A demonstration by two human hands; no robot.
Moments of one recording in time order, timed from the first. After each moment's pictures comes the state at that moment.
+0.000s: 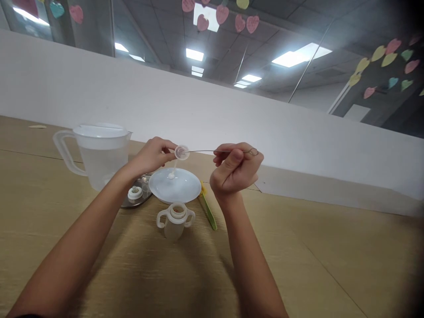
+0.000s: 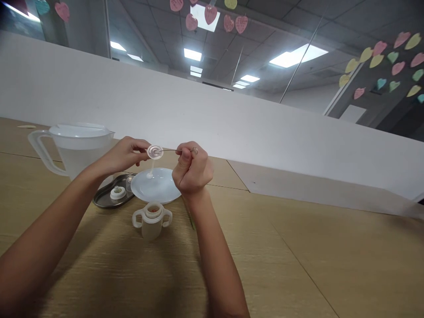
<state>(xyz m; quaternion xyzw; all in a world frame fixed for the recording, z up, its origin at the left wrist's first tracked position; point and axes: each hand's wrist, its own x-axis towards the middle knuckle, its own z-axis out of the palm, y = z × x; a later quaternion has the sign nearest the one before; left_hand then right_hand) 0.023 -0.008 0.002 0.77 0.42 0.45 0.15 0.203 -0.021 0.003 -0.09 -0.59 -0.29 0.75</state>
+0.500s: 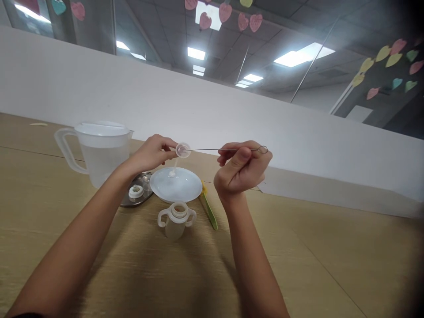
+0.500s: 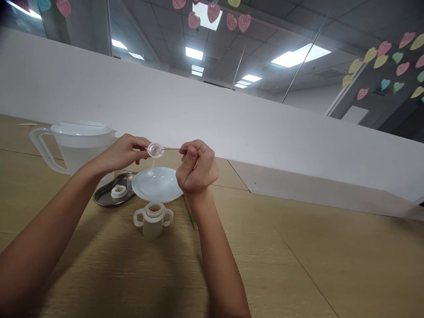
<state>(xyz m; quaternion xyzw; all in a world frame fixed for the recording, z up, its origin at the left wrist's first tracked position) 0.023 -0.015 0.008 0.76 0.42 0.45 0.18 0.203 -0.025 0.003 -0.13 -0.60 -0.25 0.75</state>
